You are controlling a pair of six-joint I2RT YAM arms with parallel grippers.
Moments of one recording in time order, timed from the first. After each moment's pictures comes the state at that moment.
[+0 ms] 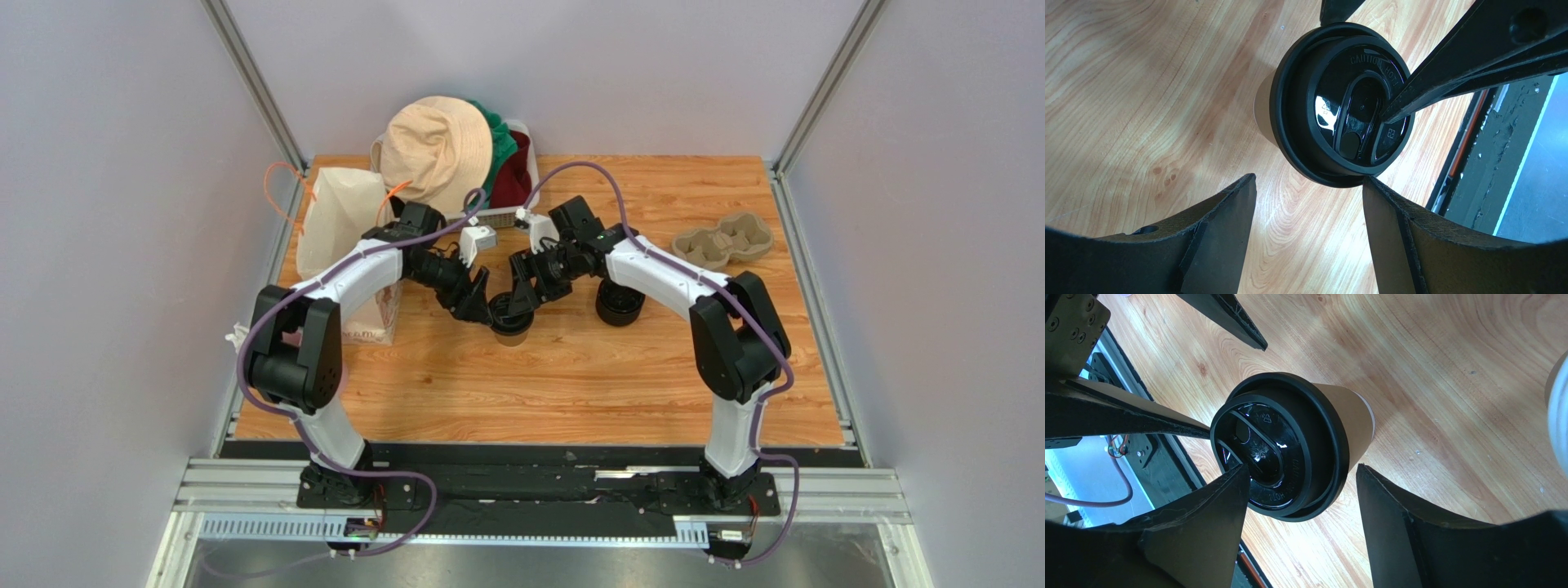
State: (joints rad) left arm -0.29 1.72 1.19 -0.65 0.80 0.42; right arm 0.59 1.90 1.44 -0.49 -0.58 0.15
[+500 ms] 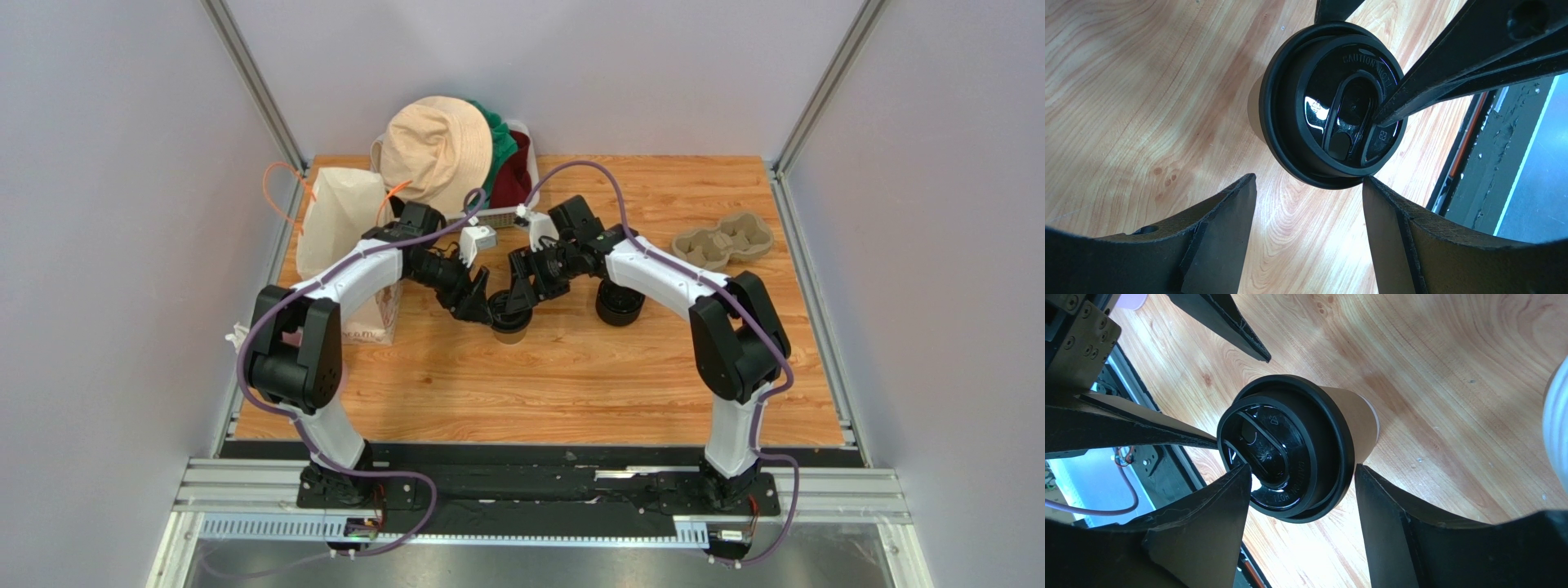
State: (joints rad) left arm -0.29 1.72 1.19 -0.65 0.80 0.42; right arm 0.60 1.90 1.43 -0.45 -0.57 0.19
